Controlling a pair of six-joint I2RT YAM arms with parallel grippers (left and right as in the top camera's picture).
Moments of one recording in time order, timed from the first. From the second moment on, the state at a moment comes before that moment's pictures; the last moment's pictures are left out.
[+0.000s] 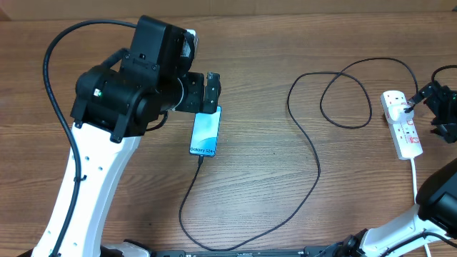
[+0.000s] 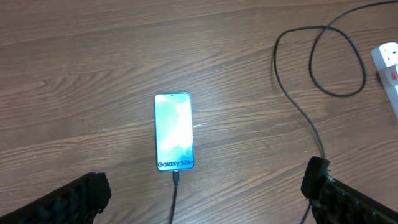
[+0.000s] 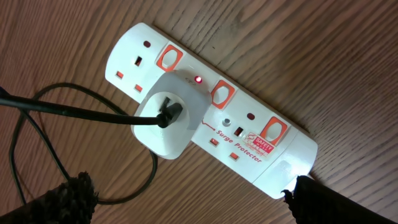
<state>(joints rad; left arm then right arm) -0.42 1.55 1.96 -1.38 0.01 -0.28 -0.64 1.91 1.63 -1.09 -0.20 0.28</state>
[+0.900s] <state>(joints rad) -0.42 1.15 0.71 0.05 0.10 -0.29 -0.64 1.91 1.63 -1.09 -0.20 0.28</state>
